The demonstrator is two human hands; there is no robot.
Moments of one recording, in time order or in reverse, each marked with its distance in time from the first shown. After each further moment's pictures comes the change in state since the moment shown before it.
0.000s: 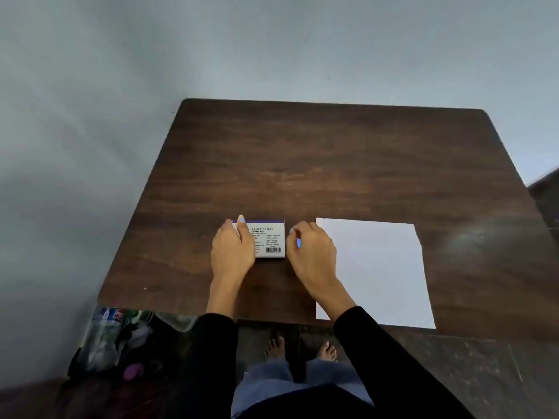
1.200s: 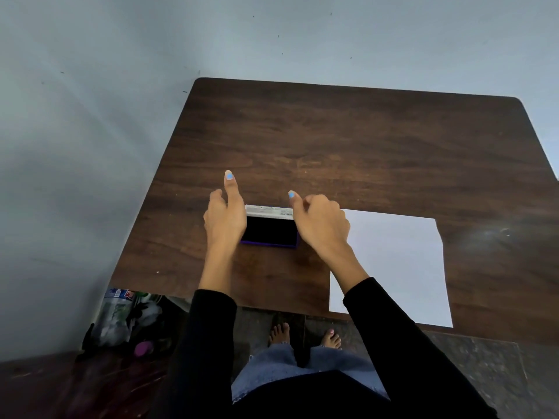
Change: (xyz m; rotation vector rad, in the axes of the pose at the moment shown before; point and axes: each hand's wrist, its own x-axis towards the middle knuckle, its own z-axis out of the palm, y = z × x) left_hand 0.030 0.007 -0.031 -0.330 0.050 -0.247; right_hand 0.037 -0.028 -0.007 0.031 -0.149 0.190
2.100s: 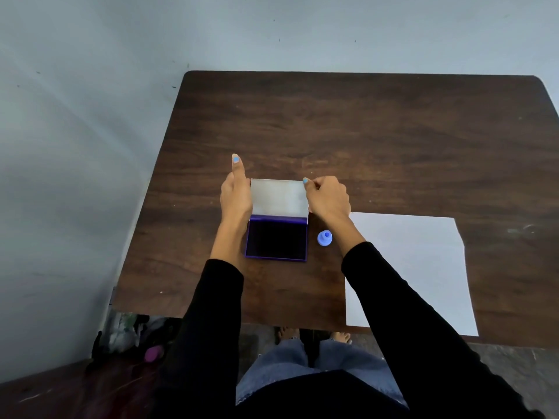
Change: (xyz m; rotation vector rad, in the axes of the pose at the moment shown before) left_hand 0.069 0.019 0.034 -0.190 -0.155 -0.015; right_hand 0.078 0.002 0.025 0.204 -0.040 0.196
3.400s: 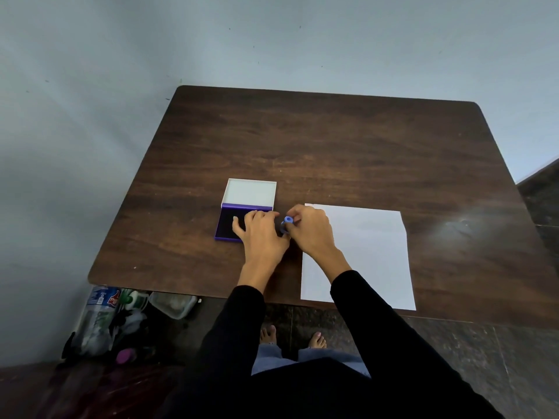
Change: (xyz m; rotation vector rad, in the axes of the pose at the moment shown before) left_hand -0.114 -0.066 0.063 0.845 0.018 0.449; right_hand -0.062 0.073 -0.033 -0.183 -0.013 -0.351
